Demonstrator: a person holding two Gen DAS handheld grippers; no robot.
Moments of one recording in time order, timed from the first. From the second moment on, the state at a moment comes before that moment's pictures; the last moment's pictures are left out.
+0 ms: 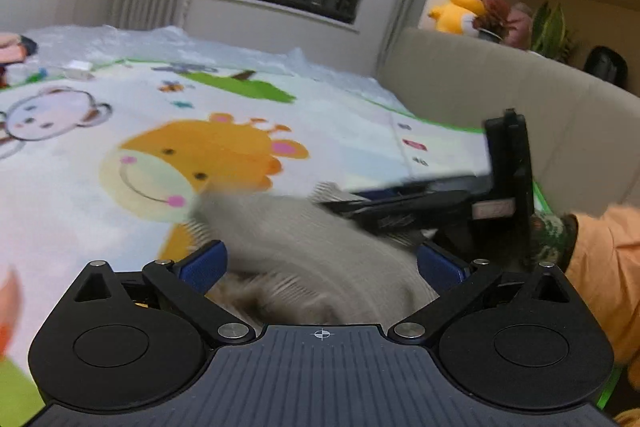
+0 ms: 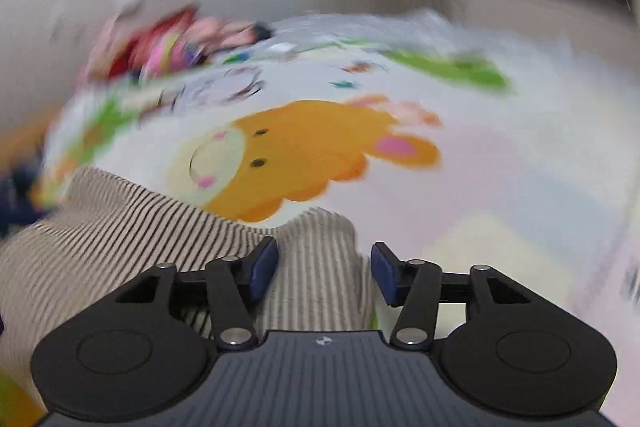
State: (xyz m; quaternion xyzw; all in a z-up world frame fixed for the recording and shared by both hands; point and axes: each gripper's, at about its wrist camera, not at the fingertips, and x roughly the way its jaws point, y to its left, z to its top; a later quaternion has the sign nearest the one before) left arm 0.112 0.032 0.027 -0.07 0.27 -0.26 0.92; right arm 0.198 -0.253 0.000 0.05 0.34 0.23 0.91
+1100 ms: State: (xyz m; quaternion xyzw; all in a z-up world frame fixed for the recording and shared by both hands) left arm 0.143 0.040 0.011 -0.07 0.29 -0.23 0.93; right arm 0.068 -0.241 0.051 0.02 0.23 0.35 0.91
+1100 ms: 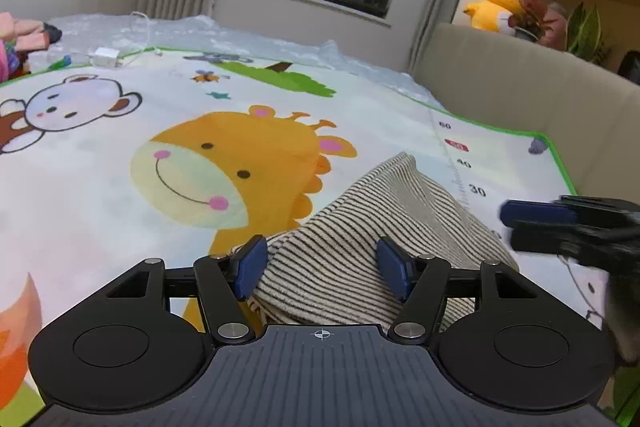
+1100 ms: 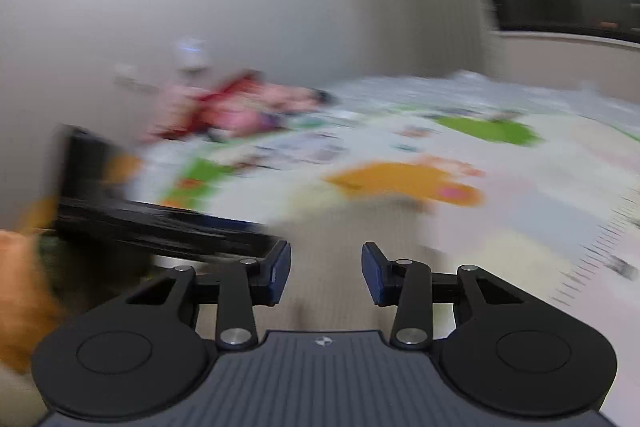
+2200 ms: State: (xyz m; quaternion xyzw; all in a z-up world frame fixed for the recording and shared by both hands) left arm 0.159 0.073 0.009 -0.12 0.29 -0.22 0.92; right arm 0.114 -0.283 0.049 0.07 0.35 0.23 0.90
